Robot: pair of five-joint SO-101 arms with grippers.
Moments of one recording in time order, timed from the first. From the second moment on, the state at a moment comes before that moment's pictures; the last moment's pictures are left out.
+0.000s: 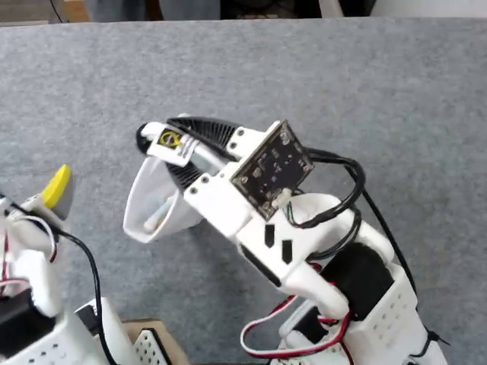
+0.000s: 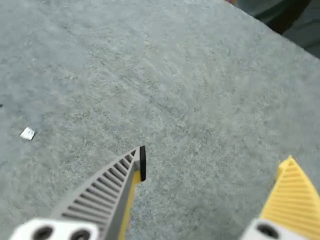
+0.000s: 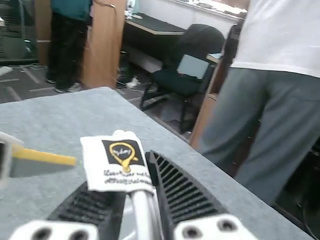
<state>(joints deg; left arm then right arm) -38.3 -73.0 39.0 80.7 8.3 -45.2 -50.7 16.2 50.5 12.4</state>
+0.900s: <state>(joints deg) -35.4 -72.8 41.9 78.9 -0.9 -39.6 -38.6 15.0 49.5 19.5</state>
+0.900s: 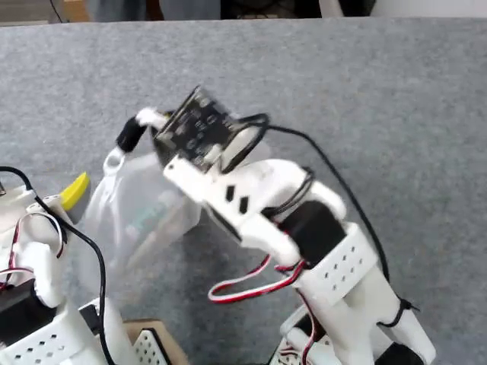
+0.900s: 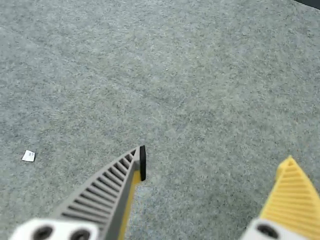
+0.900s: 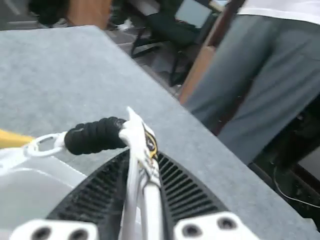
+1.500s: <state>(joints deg) -35.4 -72.8 41.9 78.9 -0.9 -22.3 -38.2 2.1 48.2 19.6</state>
